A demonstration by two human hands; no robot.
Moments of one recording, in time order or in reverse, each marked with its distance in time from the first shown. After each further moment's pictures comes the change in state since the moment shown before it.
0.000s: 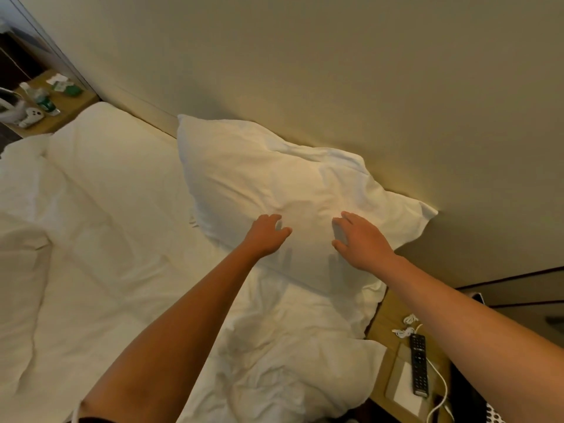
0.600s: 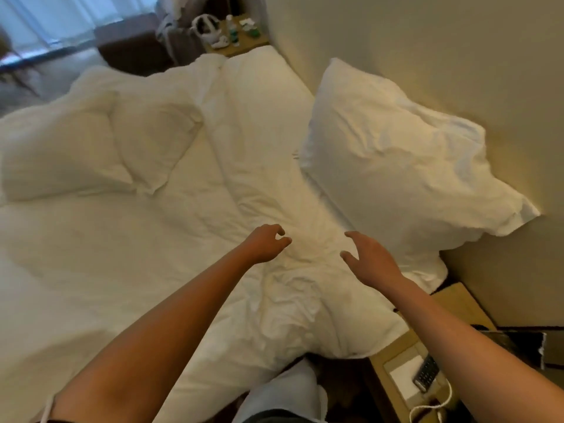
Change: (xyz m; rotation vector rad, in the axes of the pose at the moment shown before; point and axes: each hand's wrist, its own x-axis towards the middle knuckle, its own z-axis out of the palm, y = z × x) left_hand -0.336 -0.098 0.097 -0.176 0.202 -0.422; right_hand -0.182 -0.075 0.107 0.075 -0.192 -0.351
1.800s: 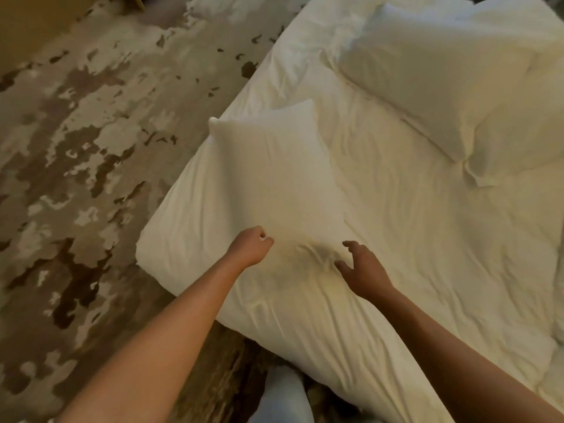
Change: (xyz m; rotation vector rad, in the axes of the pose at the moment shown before) left_hand -0.387 -0.788 -0.087 -0.664 0.392 -0.804; right_hand -0.080 -0.687 0.494 -0.291 -0.496 -0.539
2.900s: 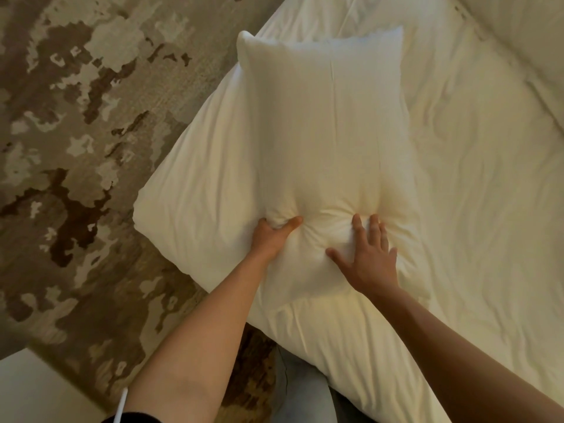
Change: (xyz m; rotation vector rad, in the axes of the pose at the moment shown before) left_hand 0.160 -0.103 0.068 -0.697 0.095 -0.426; right_hand 0.141 -0.051 0.120 -0.278 -0.042 -0.016
